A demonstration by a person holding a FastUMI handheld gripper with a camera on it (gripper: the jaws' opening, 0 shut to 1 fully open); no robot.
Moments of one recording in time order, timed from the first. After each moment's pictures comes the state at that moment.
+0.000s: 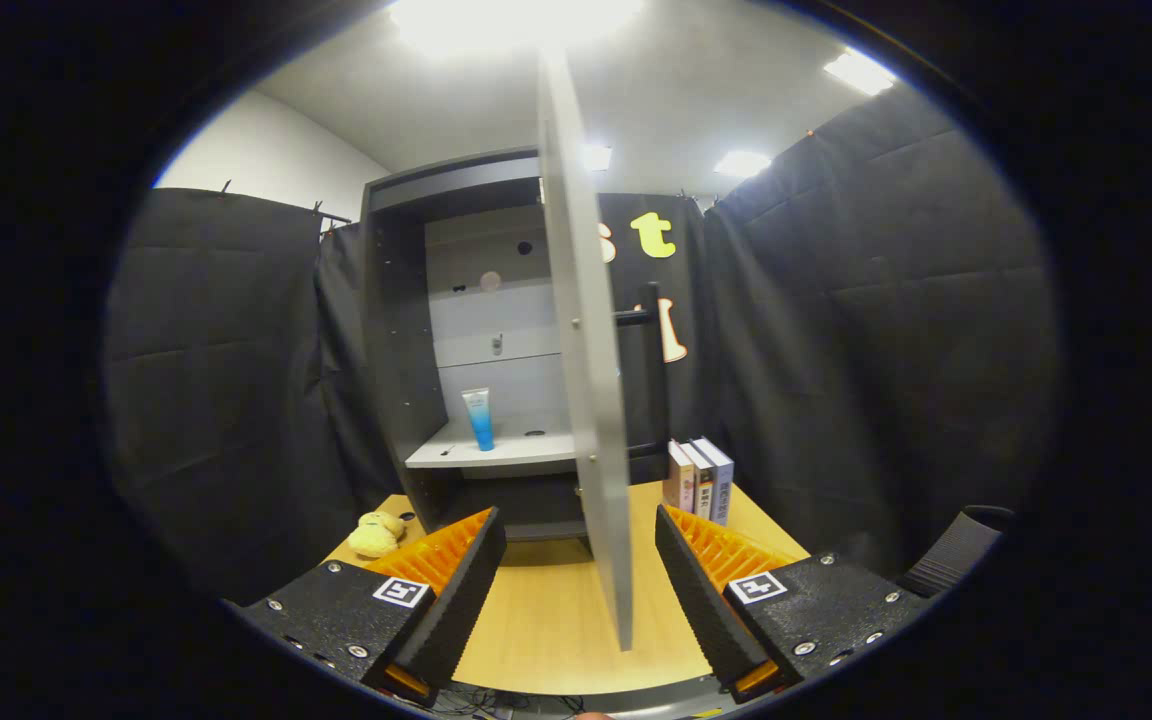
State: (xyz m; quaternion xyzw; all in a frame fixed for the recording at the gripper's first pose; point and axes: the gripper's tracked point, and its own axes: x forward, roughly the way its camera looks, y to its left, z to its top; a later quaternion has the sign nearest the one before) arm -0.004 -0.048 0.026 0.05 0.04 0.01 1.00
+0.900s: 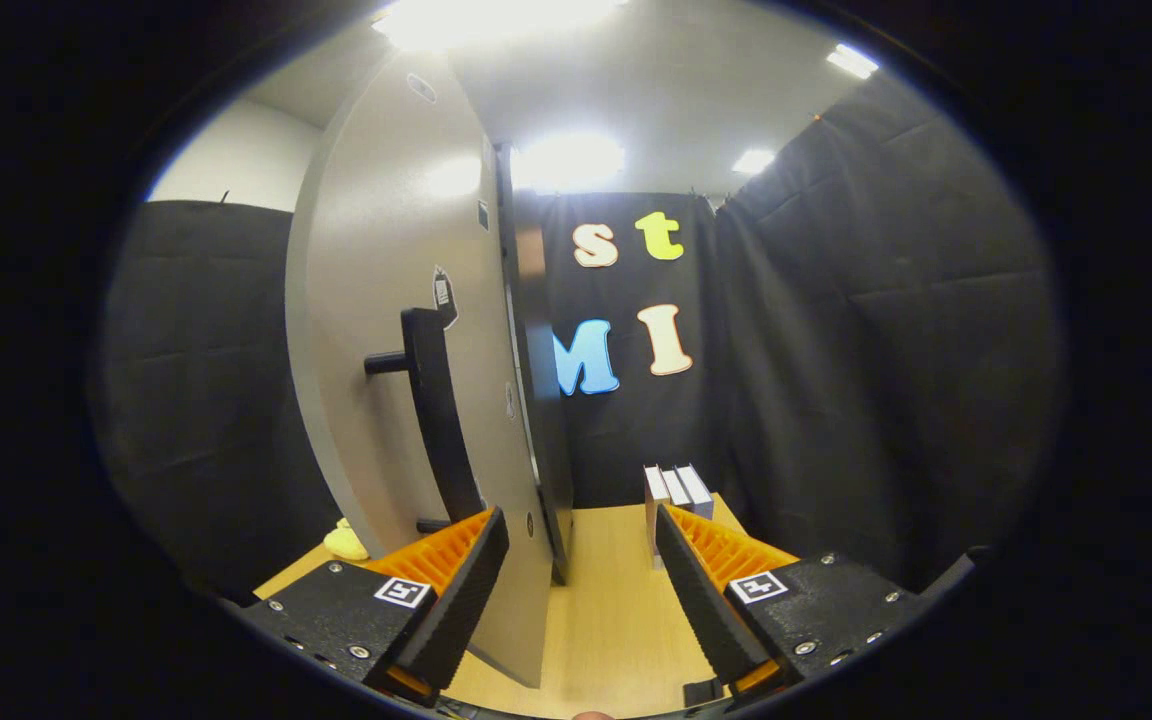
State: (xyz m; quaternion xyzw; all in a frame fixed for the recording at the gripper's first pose) arm 0.070 -0.127 0.025 0.06 0.04 0.06 1.00
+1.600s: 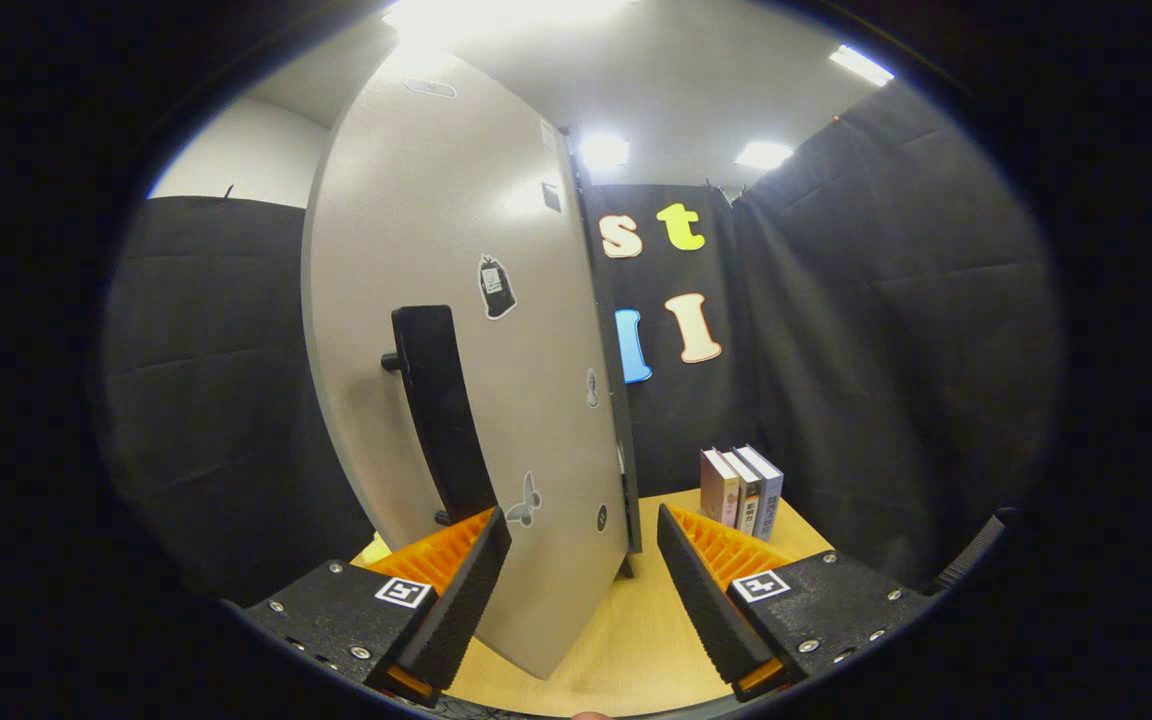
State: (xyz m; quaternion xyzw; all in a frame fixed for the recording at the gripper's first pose) arm 0.065 0.009 0.025 0.06 0.04 0.07 0.99
